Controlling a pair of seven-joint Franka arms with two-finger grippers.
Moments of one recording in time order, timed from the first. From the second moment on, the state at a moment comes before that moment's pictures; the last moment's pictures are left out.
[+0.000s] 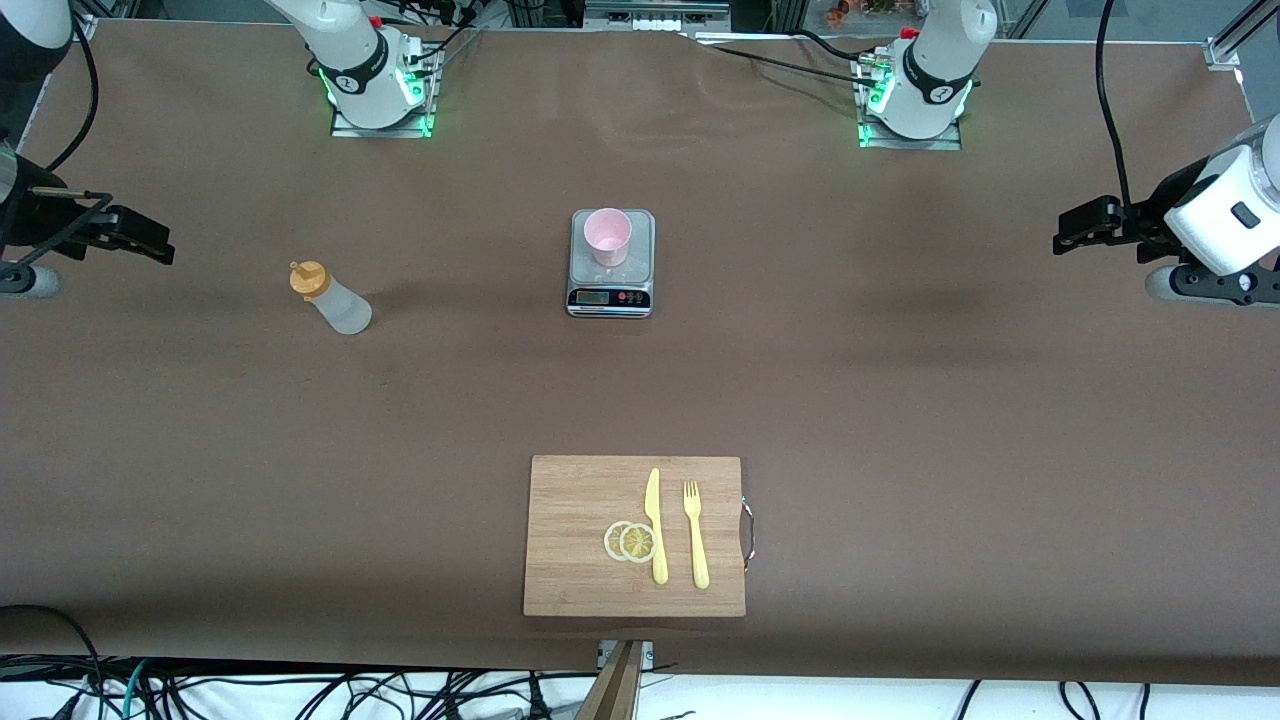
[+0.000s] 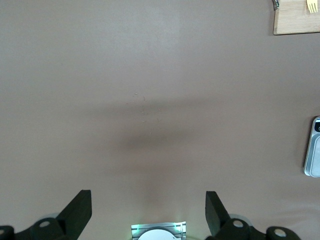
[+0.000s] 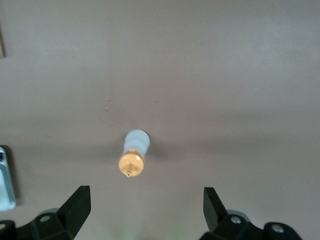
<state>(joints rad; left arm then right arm) 0.00 0.11 -0.02 -1.50 -0.04 1.40 0.03 0.05 0.06 -0.09 -1.59 -0.02 1.57 0.00</state>
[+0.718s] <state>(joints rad) 0.00 0.11 -0.02 -1.49 -0.04 1.40 0.03 0.01 0.02 -0.09 -1.65 0.03 1.71 0.08</state>
